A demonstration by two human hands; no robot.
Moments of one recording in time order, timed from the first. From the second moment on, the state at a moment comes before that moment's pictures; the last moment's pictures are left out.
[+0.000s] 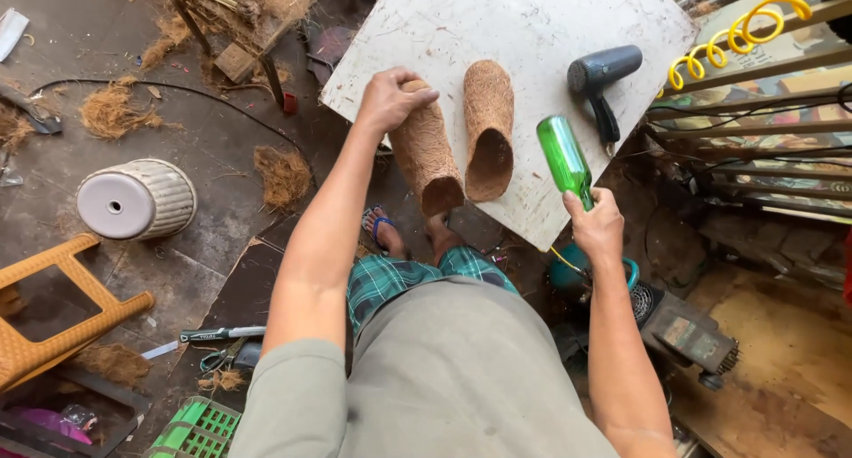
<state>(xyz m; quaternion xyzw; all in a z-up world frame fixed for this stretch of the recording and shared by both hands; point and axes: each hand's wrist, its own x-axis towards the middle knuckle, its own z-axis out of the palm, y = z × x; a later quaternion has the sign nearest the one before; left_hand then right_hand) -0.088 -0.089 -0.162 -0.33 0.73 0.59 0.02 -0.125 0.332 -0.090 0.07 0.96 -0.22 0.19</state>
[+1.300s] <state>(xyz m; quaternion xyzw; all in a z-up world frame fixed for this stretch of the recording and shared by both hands) -0.014 0.100 -0.169 -0.38 0.73 0.56 -0.08 -0.228 0.250 -0.017 -0.28 0.93 -0.18 0.15</state>
